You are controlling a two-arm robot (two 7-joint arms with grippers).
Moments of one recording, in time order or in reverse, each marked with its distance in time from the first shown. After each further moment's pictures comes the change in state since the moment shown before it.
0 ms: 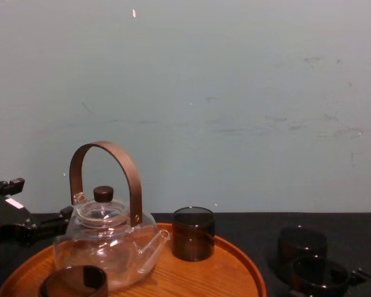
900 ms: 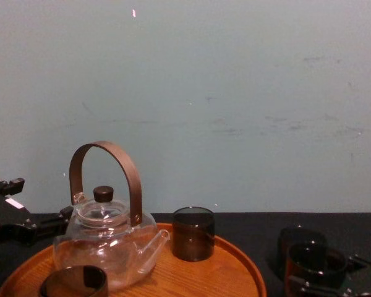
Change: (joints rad) left arm 0.000 0.000 0.000 0.000 0.000 0.000 0.000; right arm -0.023 0.019 0.006 -0.070 0.014 0.013 0.012
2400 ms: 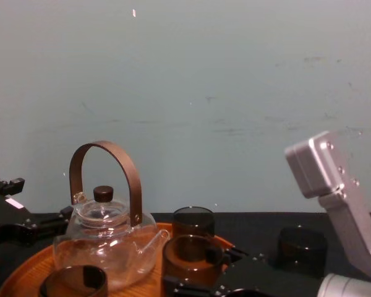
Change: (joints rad) left arm 0.000 0.000 0.000 0.000 0.000 0.000 0.000; right arm 0.133 -0.112 -0.201 0.063 -0.017 -0.016 0.062
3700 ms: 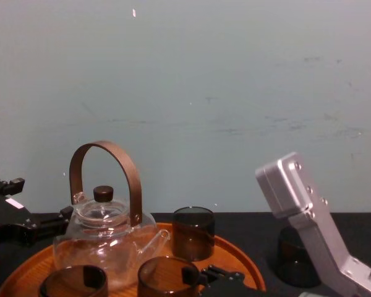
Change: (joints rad) left arm 0.000 0.000 0.000 0.000 0.000 0.000 0.000; right arm 0.035 -0.039 -0.043 0.084 0.003 -0.010 0.032
